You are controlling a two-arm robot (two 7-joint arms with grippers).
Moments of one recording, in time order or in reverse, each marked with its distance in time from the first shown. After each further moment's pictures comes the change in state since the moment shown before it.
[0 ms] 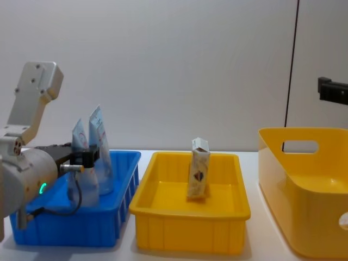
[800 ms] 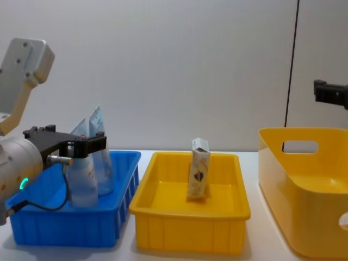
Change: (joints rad) left arm 0.107 0.089 0.025 -0.209 0.016 0.009 0.017; right arm 0.043 0.015 -0.020 0.025 0.003 0.046 -0.017
